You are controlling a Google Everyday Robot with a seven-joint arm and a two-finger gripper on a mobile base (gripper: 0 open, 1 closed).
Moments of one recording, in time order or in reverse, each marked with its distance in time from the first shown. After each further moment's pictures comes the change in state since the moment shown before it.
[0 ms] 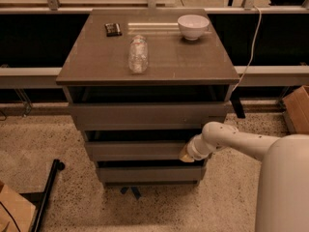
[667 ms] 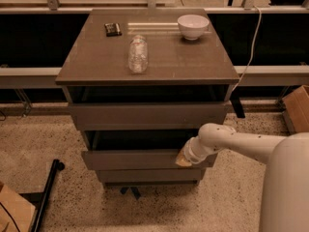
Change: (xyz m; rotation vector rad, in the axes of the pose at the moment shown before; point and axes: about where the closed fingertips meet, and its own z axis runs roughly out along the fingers) arm -0.013 0.031 -0.013 -0.037 0.017 -0.022
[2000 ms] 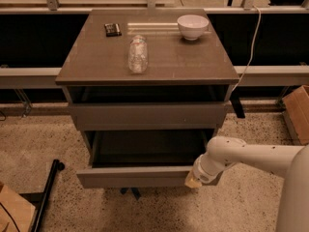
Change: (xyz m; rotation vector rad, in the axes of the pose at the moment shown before) arm 0.045 0.083 -0.019 -0.132 0.092 0.121
